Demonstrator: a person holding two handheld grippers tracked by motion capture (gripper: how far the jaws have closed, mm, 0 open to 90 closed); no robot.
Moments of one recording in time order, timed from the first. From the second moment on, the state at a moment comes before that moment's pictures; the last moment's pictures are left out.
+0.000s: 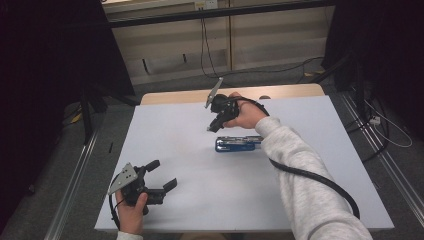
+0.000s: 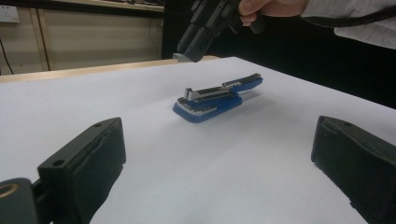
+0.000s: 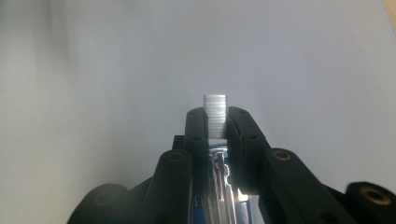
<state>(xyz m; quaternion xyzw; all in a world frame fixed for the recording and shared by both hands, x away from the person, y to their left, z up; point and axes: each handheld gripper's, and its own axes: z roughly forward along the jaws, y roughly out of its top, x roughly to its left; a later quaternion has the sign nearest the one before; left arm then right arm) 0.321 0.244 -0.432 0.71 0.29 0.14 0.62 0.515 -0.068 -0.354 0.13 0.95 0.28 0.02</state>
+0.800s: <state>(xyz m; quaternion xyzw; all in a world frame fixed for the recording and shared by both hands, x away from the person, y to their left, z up) 0.321 0.242 -0.433 0.72 0.29 0.14 0.61 0.517 -0.083 -0.366 0.13 0.95 0.27 0.01</state>
